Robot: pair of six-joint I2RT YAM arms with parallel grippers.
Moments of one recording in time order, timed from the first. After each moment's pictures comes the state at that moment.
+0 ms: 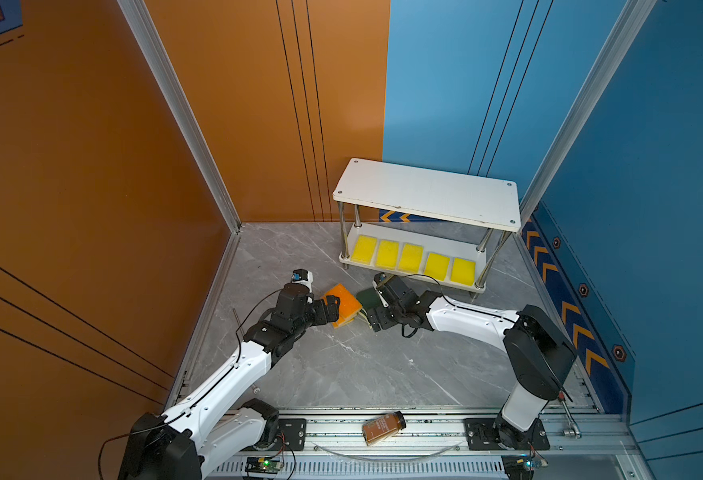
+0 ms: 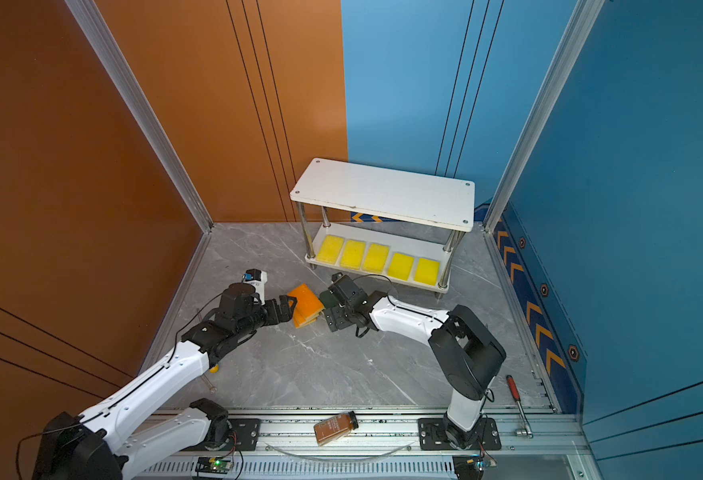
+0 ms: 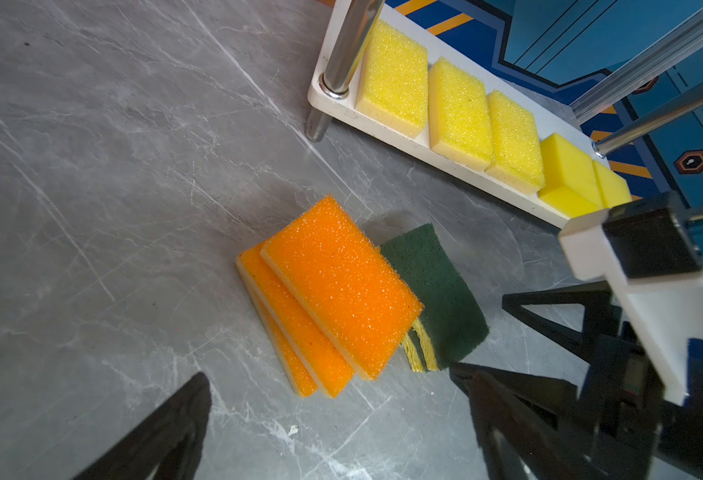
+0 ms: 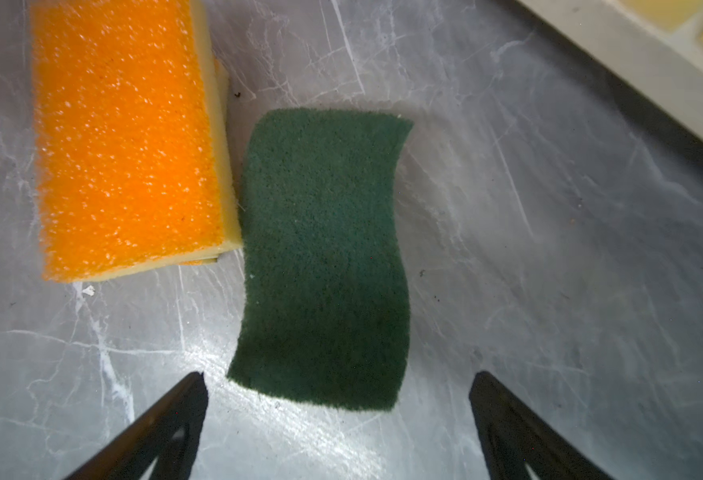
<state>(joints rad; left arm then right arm) -0.41 1.02 0.64 -0.25 0.01 -0.53 0.81 1.76 1.15 -0.37 0.11 0.31</state>
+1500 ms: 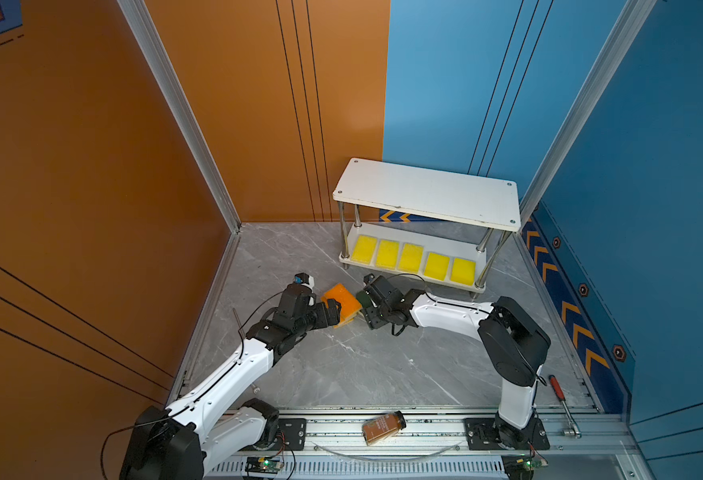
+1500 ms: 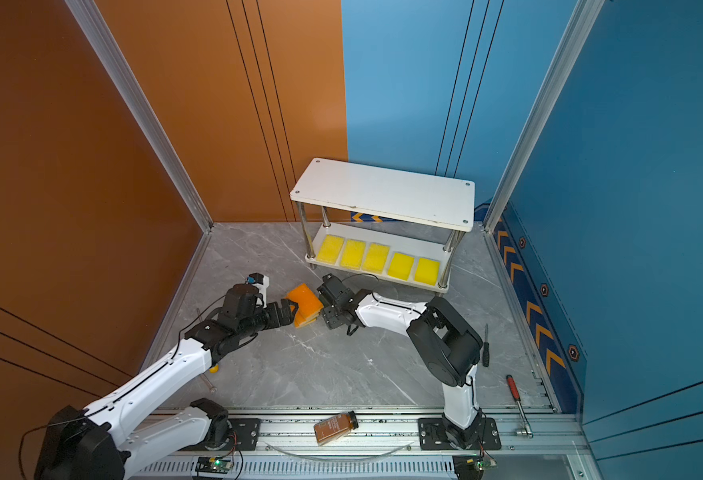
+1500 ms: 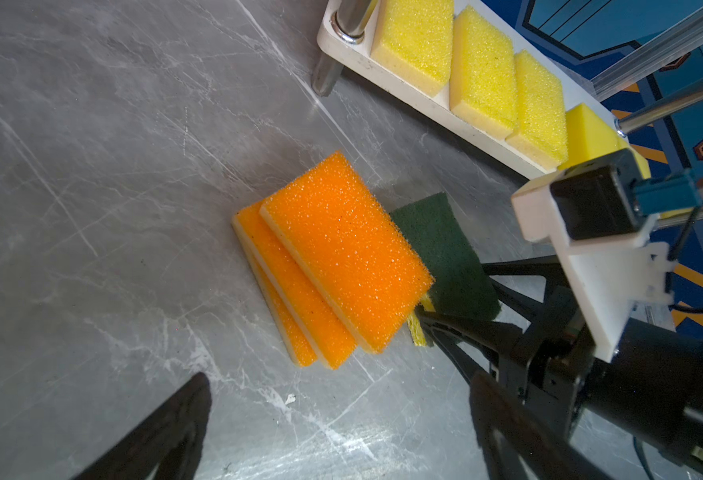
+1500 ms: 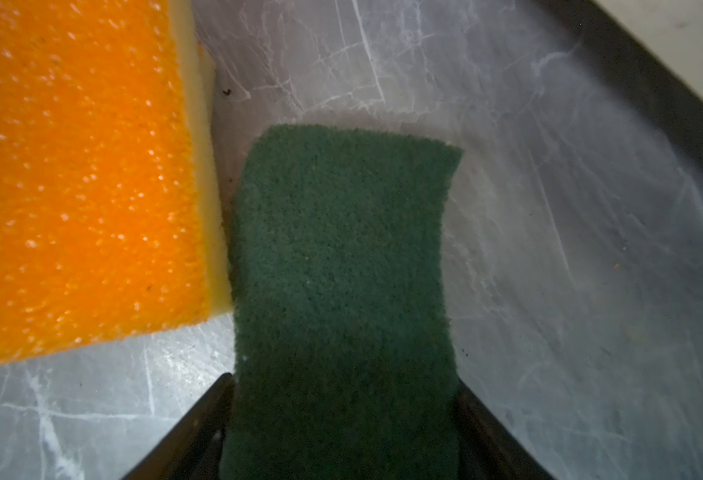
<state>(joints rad) -0.41 1.05 0.64 -0.30 0.04 -0.57 0.84 1.89 1.24 -0.38 0.18 0.28</state>
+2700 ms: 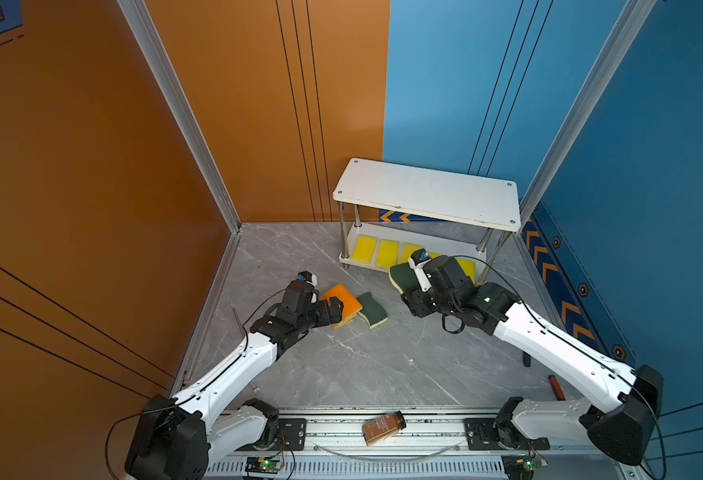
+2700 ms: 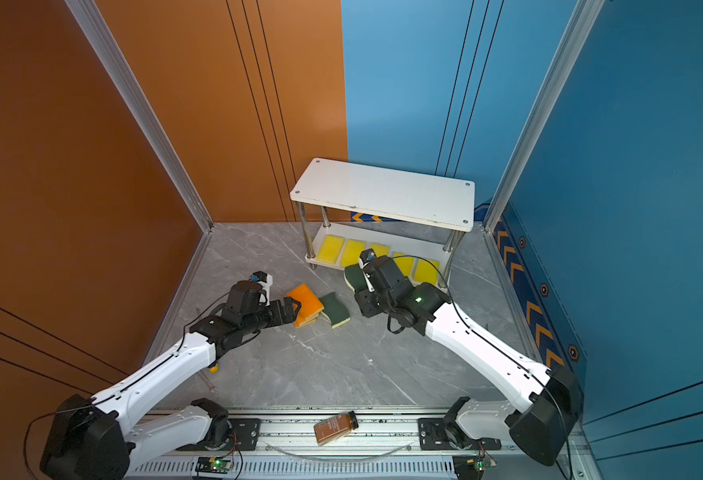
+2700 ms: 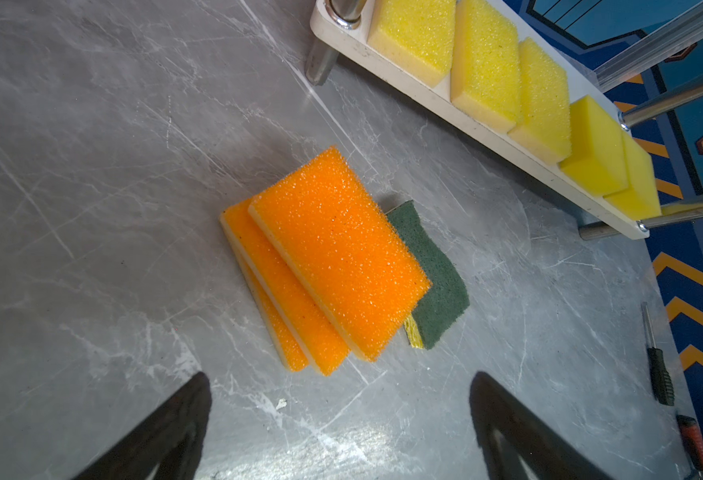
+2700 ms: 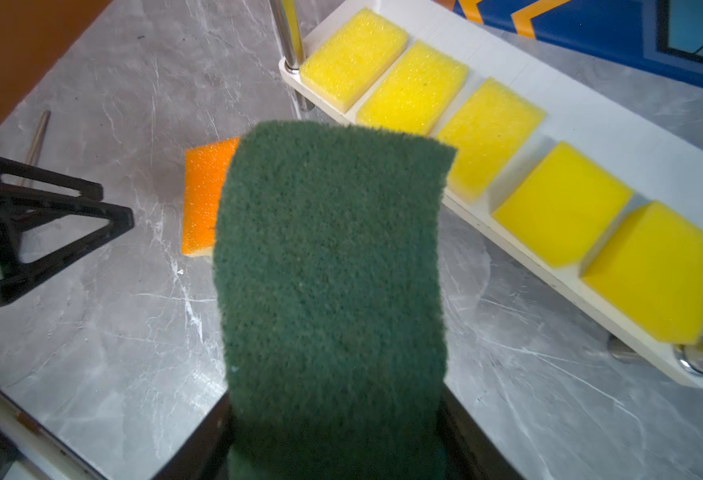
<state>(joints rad) -0.41 1.11 0.67 -0.30 0.07 -0.58 0.72 1.24 1.23 -0.75 0.14 0.25</state>
